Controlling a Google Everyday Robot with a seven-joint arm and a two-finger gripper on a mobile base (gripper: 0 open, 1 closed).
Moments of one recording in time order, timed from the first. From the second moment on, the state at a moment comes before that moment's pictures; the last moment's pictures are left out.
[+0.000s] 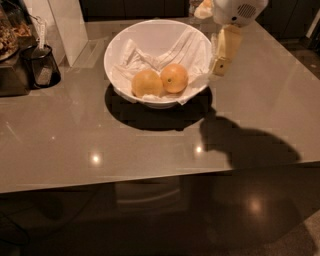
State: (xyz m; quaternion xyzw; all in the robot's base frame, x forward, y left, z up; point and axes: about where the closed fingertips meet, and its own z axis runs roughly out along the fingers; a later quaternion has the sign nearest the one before) arm 0.599 -0.108 0.994 -0.72 0.65 0.03 0.24
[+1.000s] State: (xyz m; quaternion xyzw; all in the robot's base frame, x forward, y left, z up) arm 0.629 -0.099 0.960 -0.71 0.66 0.06 0.24
